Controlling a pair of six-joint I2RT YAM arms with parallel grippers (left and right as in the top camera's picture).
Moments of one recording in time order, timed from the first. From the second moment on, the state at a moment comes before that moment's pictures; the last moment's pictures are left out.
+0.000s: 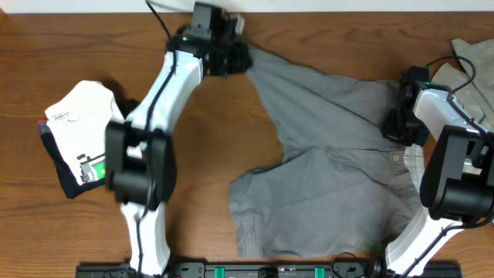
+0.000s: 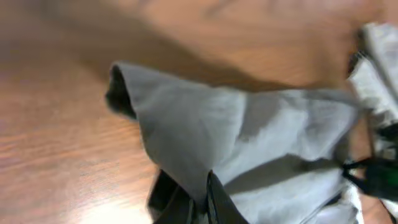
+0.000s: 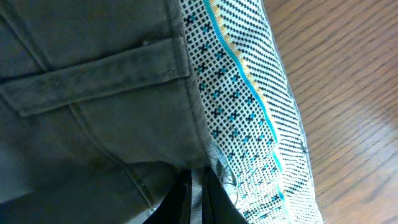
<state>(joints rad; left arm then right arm) -0.29 2.05 1.82 -0.67 0.43 -0.30 -0.18 2.01 1.28 -0.84 0.26 0.34</state>
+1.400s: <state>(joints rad) -0.39 2.20 1.78 -0.63 -0.06 -0.32 -0.18 2.01 1.28 -0.87 0.26 0.34</state>
